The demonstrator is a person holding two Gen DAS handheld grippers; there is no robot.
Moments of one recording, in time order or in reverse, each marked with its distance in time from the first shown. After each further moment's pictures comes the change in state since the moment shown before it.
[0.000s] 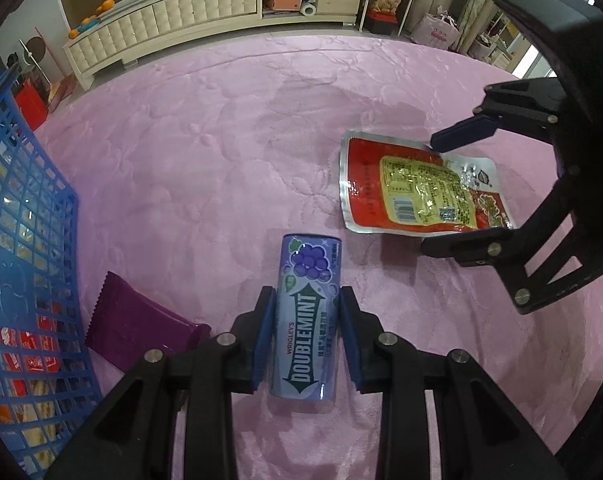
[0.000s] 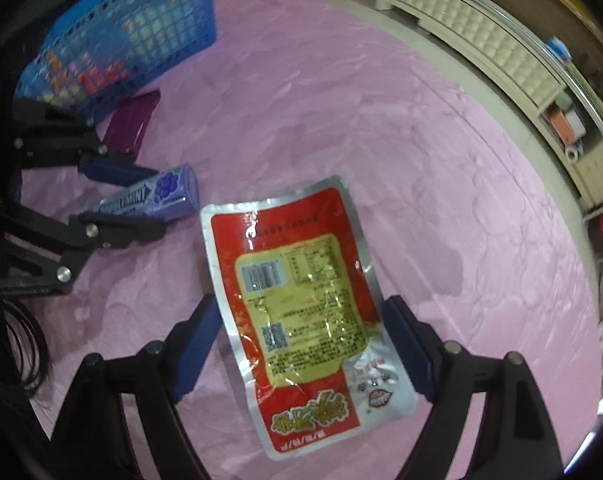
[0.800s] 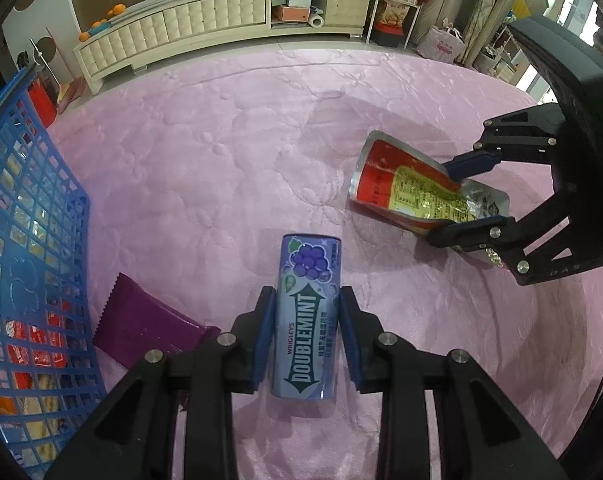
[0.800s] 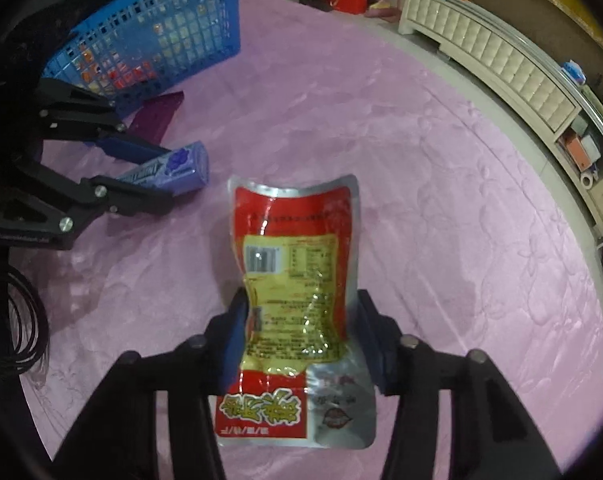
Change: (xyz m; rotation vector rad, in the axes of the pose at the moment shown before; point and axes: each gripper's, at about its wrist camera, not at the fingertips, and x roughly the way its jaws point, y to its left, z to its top) left arm -0.007 0.006 -0.015 -0.016 -0.042 0.015; right arm 0.003 -0.022 -0.018 -0.029 -0.112 0.073
